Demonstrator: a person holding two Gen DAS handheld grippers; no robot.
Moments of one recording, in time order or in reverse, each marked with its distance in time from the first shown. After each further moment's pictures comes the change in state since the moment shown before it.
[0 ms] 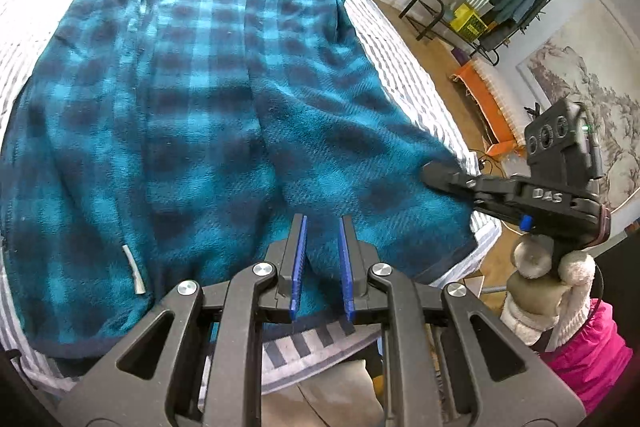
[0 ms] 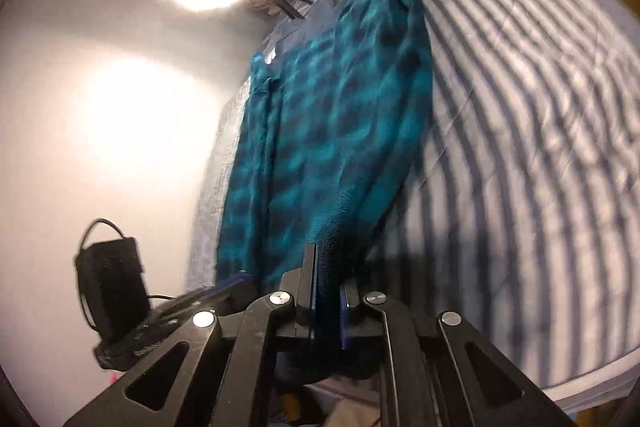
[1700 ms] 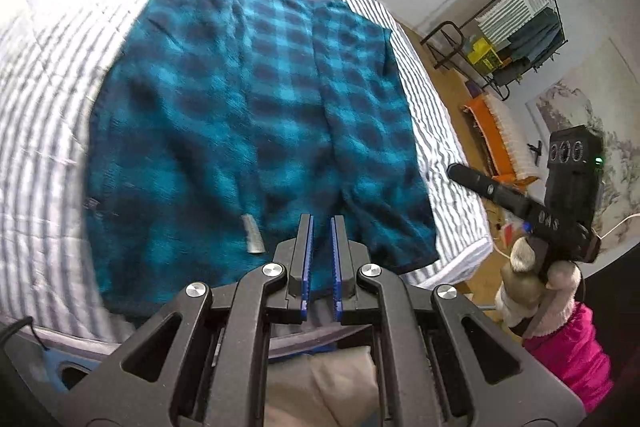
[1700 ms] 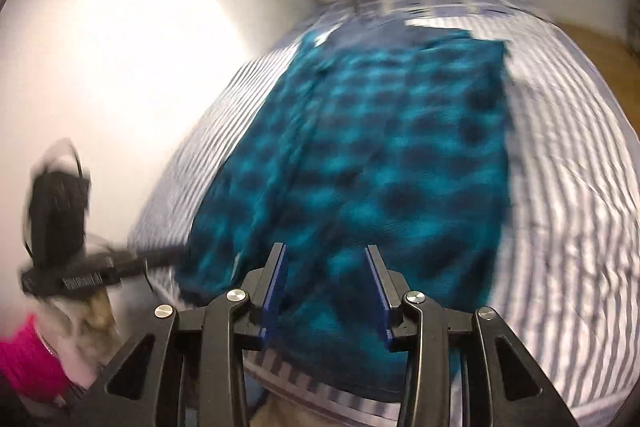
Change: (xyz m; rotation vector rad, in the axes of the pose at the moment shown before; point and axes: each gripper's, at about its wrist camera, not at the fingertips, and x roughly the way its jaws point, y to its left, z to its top) left arm -0.071 0.063 -0.005 -0.146 -0.037 -0.007; right arm 0.000 0.083 -0.003 -0.332 -0.068 -0.154
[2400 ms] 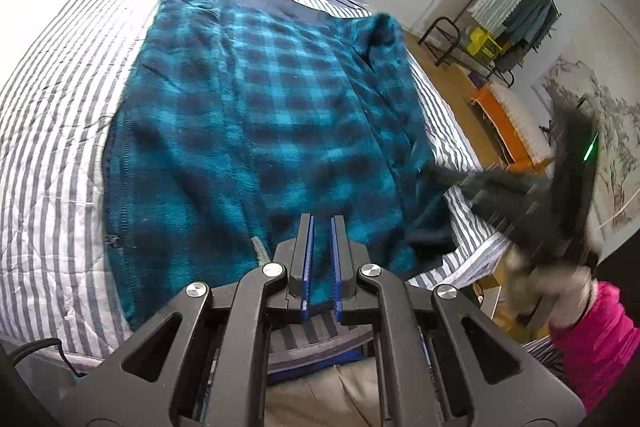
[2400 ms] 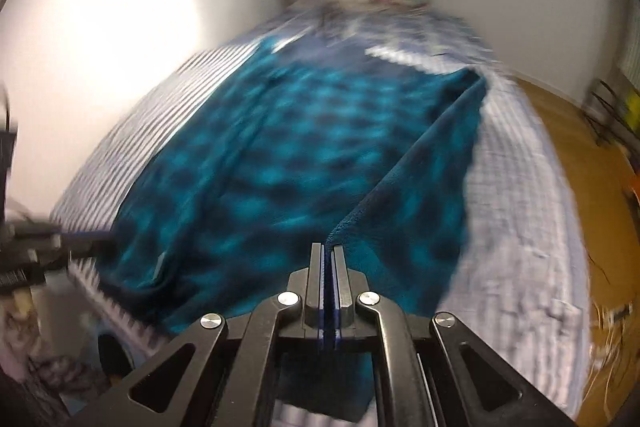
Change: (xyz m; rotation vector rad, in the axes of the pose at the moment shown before) left arm -0.020 -0.013 0.000 0.141 -0.083 0.087; right arm 0.047 0.065 -0.002 -0.343 0.051 -0.286
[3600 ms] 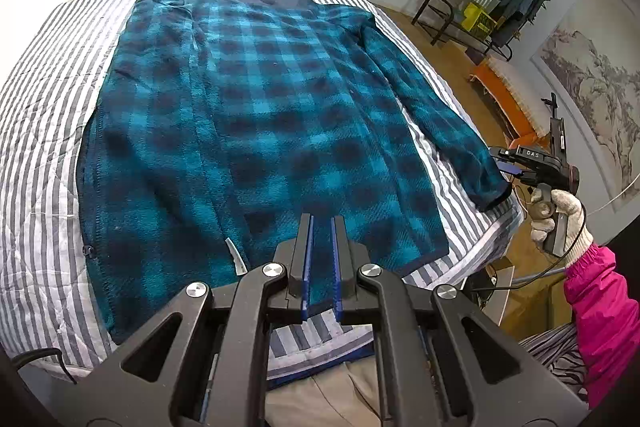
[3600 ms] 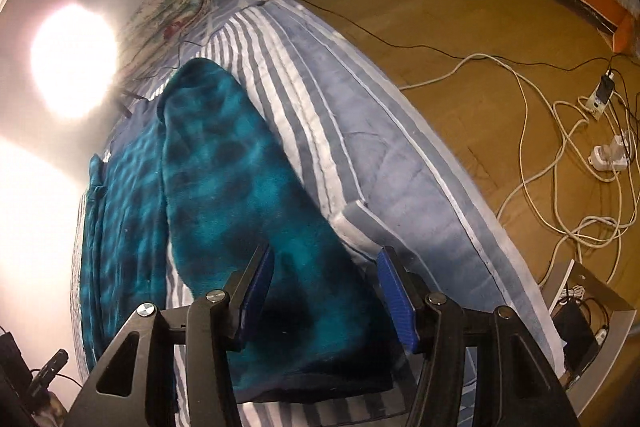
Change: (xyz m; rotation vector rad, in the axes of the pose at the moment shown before) left arm 0.029 -0.027 -0.004 0.099 0.051 0.018; right arm -0.023 -0.312 -0.132 0.822 -0.009 -0.050
